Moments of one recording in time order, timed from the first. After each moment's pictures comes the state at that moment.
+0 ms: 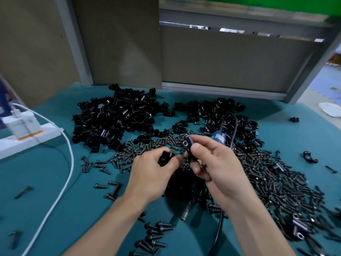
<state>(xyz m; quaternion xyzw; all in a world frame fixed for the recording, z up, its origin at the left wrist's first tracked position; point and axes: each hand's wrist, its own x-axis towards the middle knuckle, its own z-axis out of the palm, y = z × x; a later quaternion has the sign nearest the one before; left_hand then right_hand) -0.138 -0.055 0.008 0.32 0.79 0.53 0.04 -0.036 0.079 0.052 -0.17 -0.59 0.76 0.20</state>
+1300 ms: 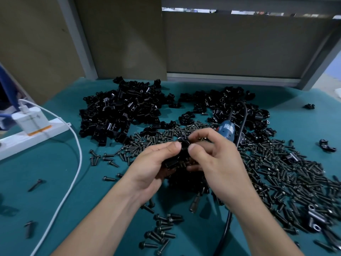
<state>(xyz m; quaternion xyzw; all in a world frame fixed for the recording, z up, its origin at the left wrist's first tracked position) -0.138 -0.065 0.024 0.18 0.48 0.75 0.40 -0.029 0.059 0.050 -0.16 -0.78 0.56 0.23</state>
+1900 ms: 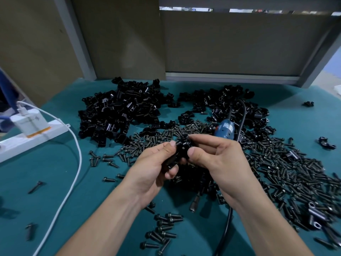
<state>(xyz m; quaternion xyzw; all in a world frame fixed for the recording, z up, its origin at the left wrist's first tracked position) -0.134 -0.066 0.024 0.13 0.51 0.75 0.39 -0.032 0.066 0.047 -0.17 -0.66 0.70 0.21</state>
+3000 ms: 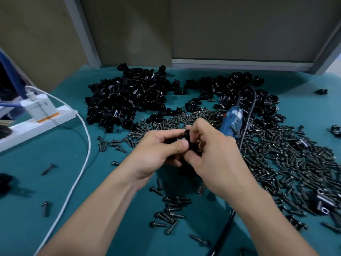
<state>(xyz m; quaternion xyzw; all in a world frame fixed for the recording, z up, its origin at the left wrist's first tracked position) -0.142 -0.083 0.031 0.24 0.63 0.65 0.35 -0.029 0.042 0.044 -0.16 -0.91 0.34 0.20</state>
